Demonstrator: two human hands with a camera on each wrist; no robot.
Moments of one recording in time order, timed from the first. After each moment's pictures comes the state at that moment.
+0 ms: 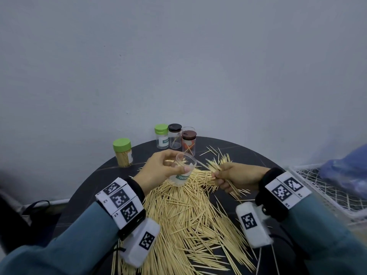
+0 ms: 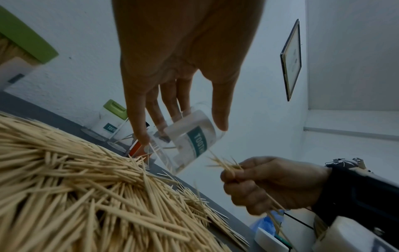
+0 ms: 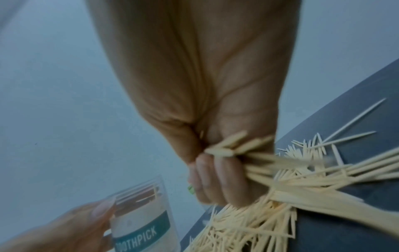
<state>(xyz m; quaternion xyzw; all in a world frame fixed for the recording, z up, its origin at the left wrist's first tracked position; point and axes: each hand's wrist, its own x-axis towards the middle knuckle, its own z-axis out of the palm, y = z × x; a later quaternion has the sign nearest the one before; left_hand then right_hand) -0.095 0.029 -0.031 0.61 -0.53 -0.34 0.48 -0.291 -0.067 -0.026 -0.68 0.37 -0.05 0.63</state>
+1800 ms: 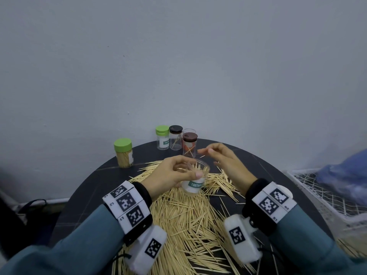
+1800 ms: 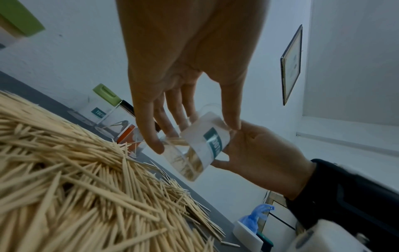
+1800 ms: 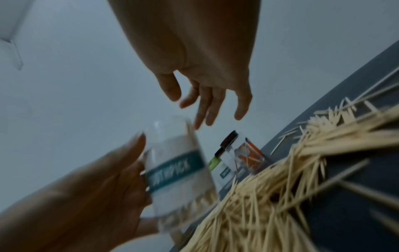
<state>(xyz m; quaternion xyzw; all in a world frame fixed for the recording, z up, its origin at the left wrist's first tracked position) -0.113 0.035 -0.027 0.59 -0.54 -0.41 0.45 -0.266 -0.042 -0.018 -0.71 0.34 -0.36 0.51</state>
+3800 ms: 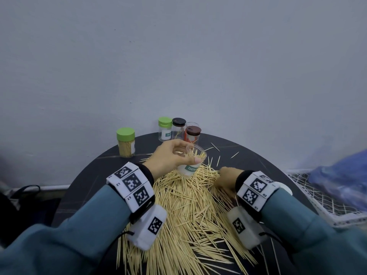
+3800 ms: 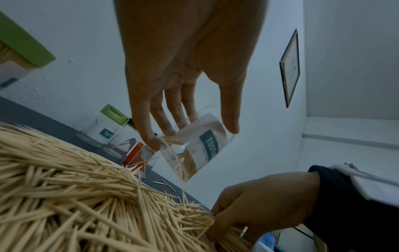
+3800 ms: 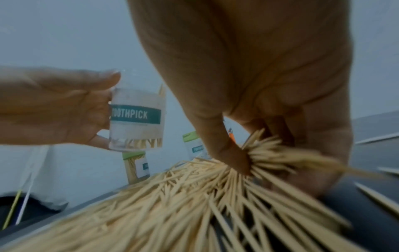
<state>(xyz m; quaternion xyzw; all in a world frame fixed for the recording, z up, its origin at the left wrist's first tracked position) -0.093 0.027 -0.022 0.60 -0.54 -0.35 0.47 -0.253 -0.051 -0.031 -0.79 0.57 0.13 0.16</state>
